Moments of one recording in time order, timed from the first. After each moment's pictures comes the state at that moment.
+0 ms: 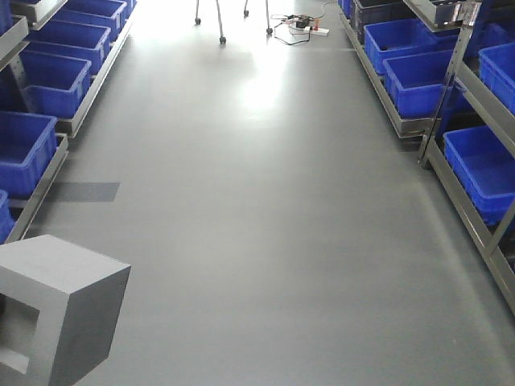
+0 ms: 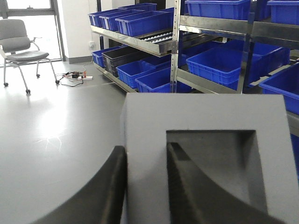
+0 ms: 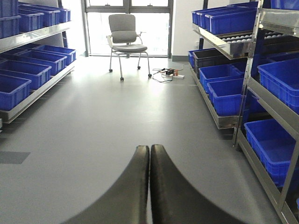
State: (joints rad) left arm -0.46 0.22 -0.28 -0.13 0.23 0.05; right arm 0.03 -0.01 0.03 -0.06 0.13 0.04
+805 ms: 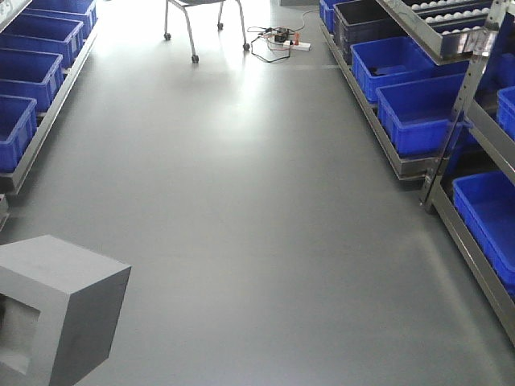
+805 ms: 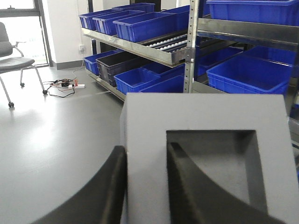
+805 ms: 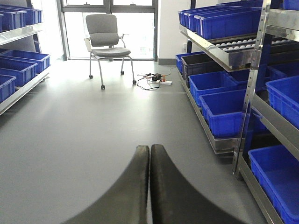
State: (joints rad) left arm -0.46 0.22 -0.28 -0.13 0.23 0.05; right arm 0.03 -0.01 0.03 -0.06 0.13 0.04
